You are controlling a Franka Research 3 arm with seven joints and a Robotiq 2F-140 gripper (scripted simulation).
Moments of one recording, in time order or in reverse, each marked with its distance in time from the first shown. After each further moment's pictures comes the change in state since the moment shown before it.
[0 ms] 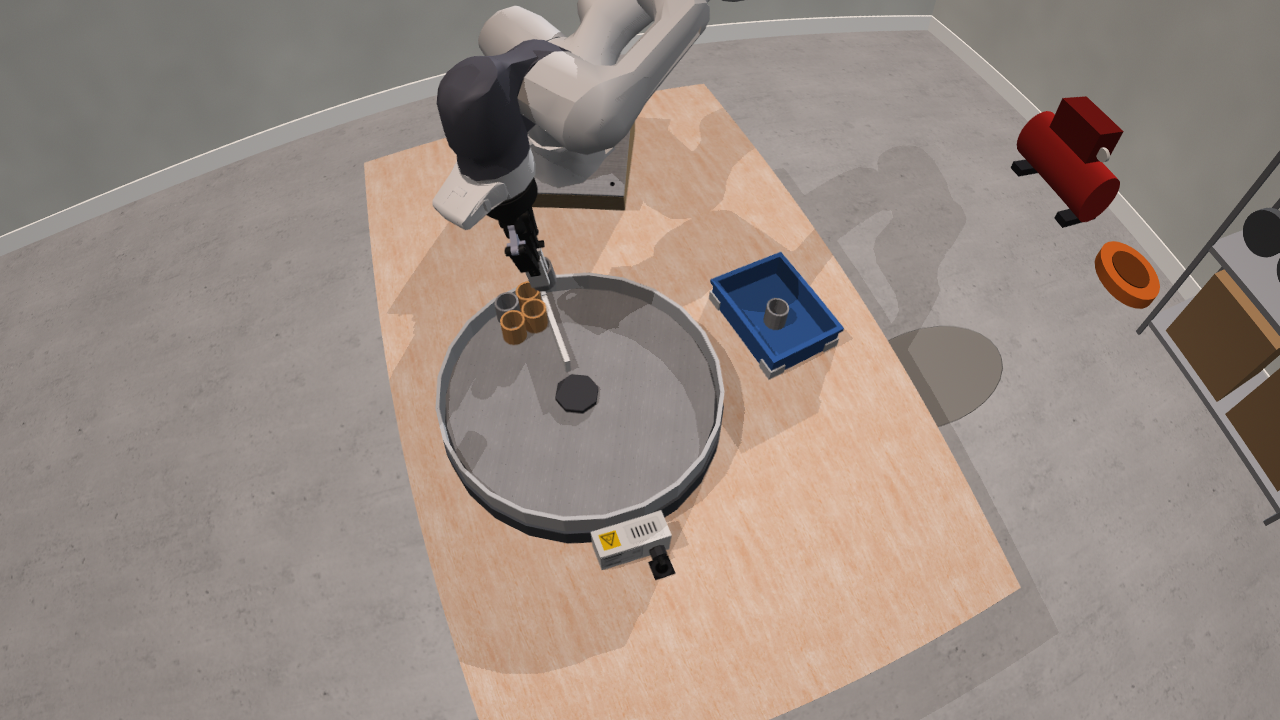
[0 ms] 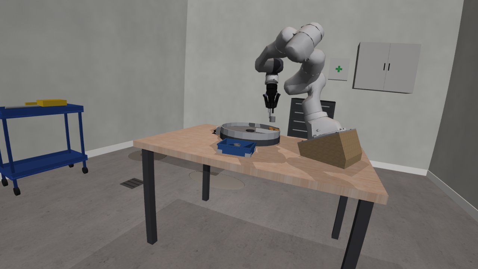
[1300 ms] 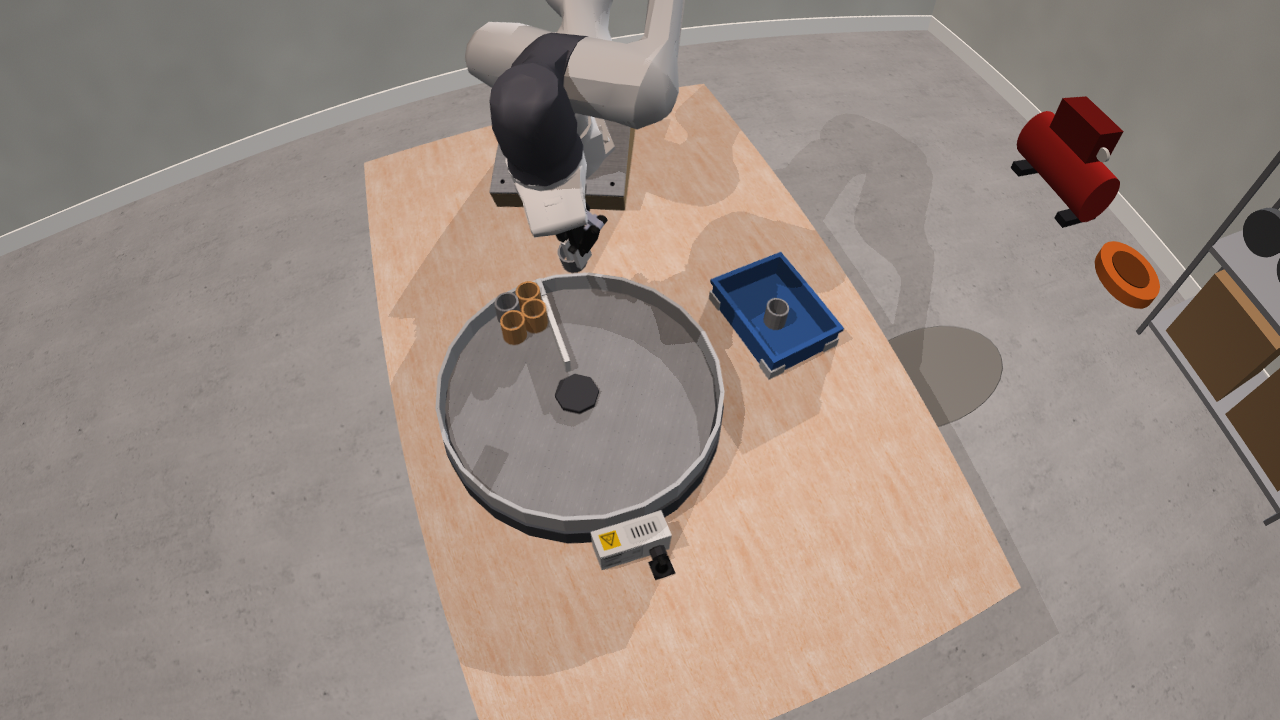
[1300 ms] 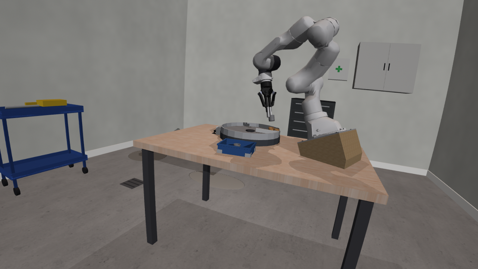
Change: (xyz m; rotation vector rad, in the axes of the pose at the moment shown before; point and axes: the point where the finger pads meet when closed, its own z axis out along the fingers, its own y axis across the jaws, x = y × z) arm -0.060 0.020 -0.003 -0.144 -0.062 -0.899
